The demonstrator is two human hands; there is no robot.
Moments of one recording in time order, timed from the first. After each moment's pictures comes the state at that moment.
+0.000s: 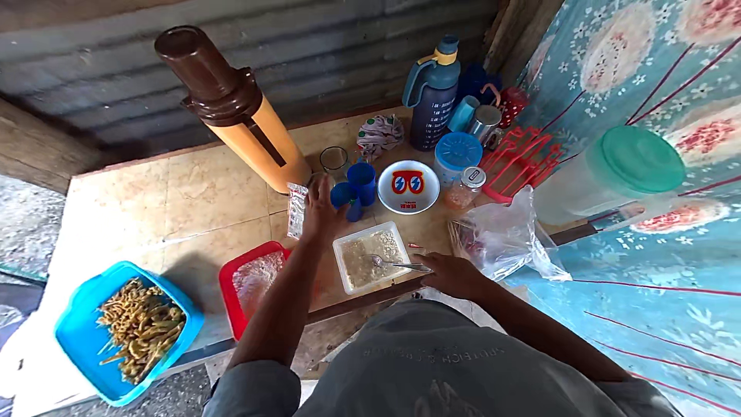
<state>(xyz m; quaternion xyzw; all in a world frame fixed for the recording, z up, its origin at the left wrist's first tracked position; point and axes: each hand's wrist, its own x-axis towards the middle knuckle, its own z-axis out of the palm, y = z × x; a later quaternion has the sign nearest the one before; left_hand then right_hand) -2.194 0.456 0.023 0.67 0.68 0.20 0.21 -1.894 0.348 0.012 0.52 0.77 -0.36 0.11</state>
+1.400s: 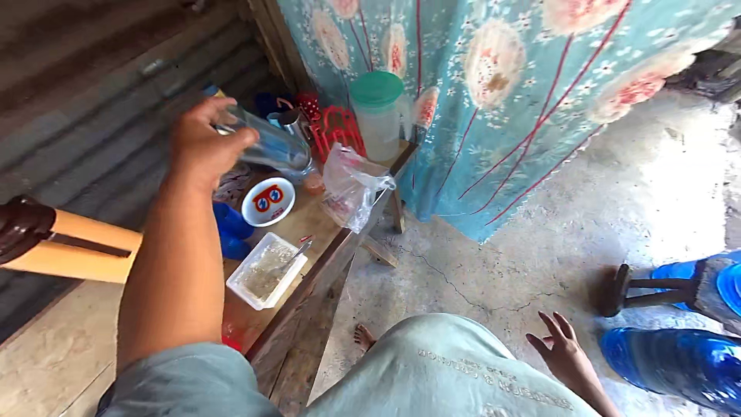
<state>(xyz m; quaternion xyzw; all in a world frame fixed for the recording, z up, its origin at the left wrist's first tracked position) -1.989 0.376 0.221 0.82 0.42 0.27 0.28 -1.770 -0.227 -0.095 0.92 0.19 -0.24 -0.26</state>
